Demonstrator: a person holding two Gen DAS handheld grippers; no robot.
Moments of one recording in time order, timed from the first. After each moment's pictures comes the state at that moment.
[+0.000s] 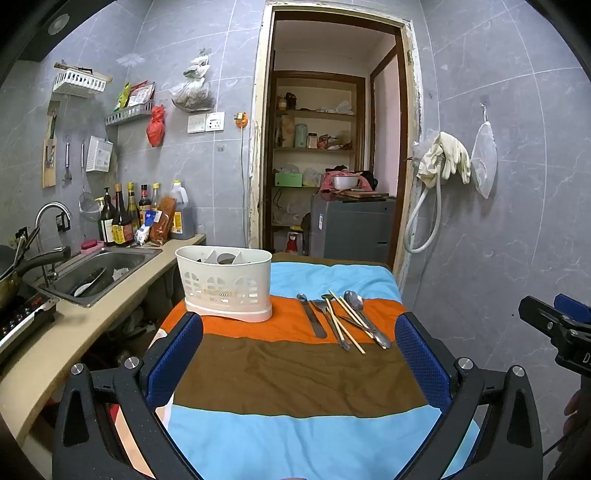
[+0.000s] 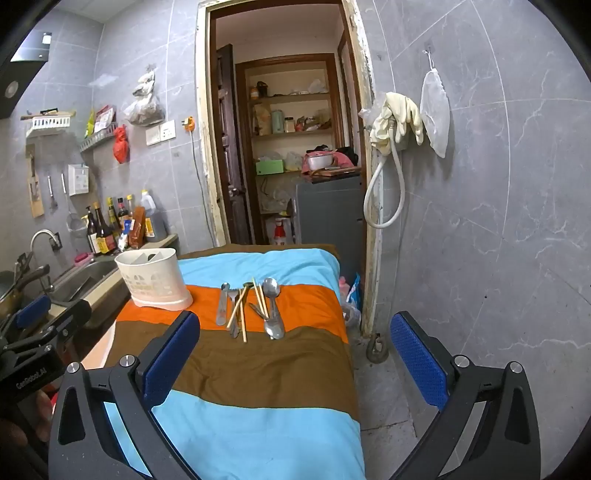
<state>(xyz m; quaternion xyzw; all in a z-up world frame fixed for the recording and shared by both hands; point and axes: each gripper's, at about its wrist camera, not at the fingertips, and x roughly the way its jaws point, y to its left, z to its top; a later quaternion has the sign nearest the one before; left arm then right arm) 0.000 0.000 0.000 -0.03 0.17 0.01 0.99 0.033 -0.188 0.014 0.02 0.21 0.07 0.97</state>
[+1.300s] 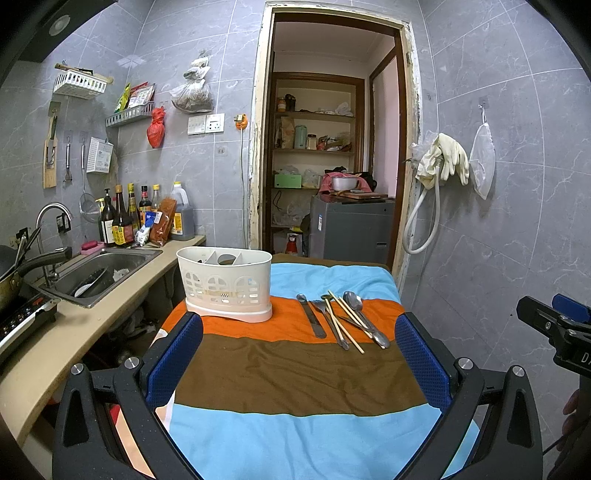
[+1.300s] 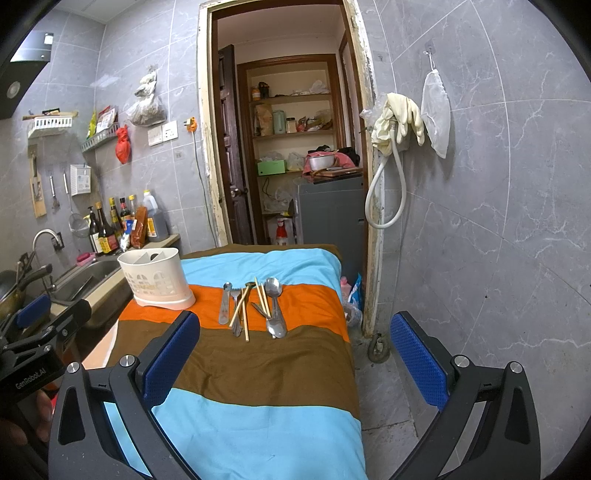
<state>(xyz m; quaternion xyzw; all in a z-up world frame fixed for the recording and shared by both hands) 0.000 0.000 0.000 -0.02 0.17 0.01 0.99 0.029 -0.186 0.015 0.02 0.21 0.07 0.97</state>
